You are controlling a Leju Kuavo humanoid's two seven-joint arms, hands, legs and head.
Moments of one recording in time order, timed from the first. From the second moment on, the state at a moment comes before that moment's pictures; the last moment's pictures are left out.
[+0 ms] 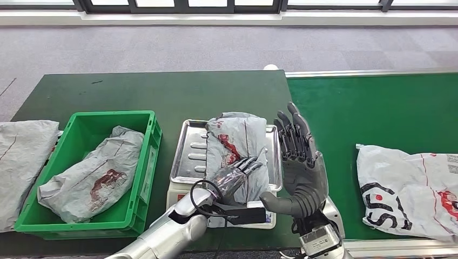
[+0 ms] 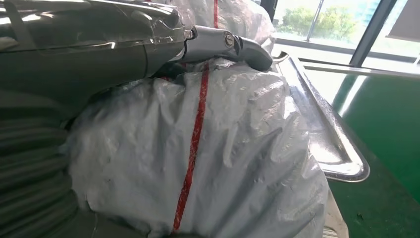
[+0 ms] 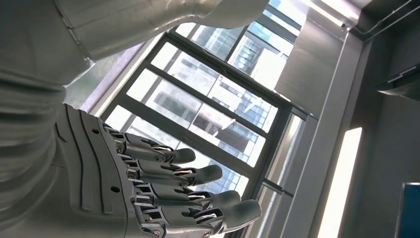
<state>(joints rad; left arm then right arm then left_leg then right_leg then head) -0.51 -0.19 -0.79 -0.68 -0.85 0.20 -0.19 -0.07 -0.01 0.42 -1.75 0.41 -0.26 -0.57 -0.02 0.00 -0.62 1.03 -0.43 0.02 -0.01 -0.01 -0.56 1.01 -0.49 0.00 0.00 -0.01</state>
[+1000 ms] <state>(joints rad) -0.45 -0.16 -0.67 -0.81 -0.82 0.24 -0.21 -0.07 -0.01 0.44 -1.73 0.40 -0.29 -0.57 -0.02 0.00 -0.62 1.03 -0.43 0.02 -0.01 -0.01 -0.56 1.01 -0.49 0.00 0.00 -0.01</state>
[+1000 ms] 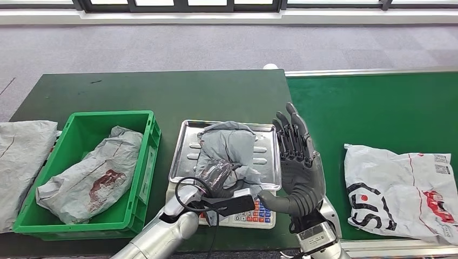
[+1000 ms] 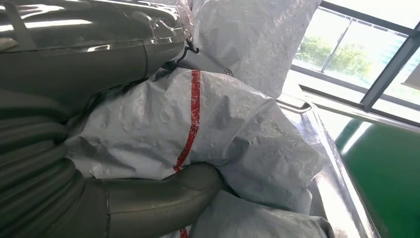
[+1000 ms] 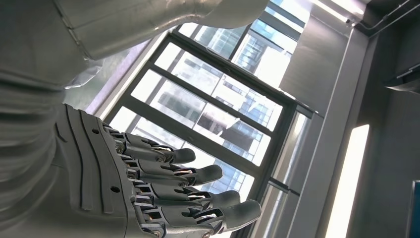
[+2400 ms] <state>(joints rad) -0.24 -0.02 -0.17 -1.47 -1.11 0.69 -0.14 0.07 -0.01 0.44 -1.78 0.48 -0.36 -0.54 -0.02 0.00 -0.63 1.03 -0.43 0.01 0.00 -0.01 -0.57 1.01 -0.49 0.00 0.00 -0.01</state>
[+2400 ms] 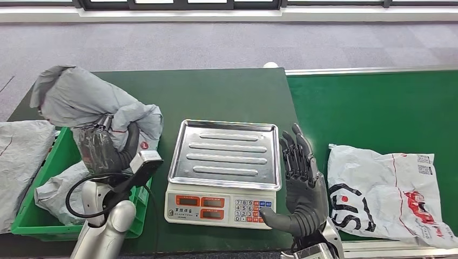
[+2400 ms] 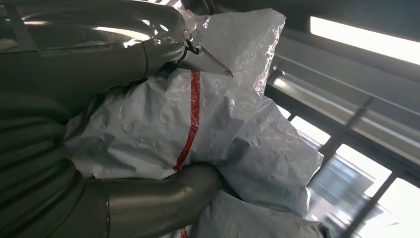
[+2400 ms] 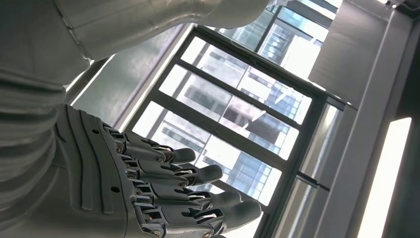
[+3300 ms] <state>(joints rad) -0.40 0.05 0.08 -0.94 -1.27 0.67 0.13 0.04 -0.17 0.30 -1.84 1.22 -0.23 -0.06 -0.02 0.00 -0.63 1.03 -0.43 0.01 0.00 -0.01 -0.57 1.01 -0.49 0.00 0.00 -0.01</state>
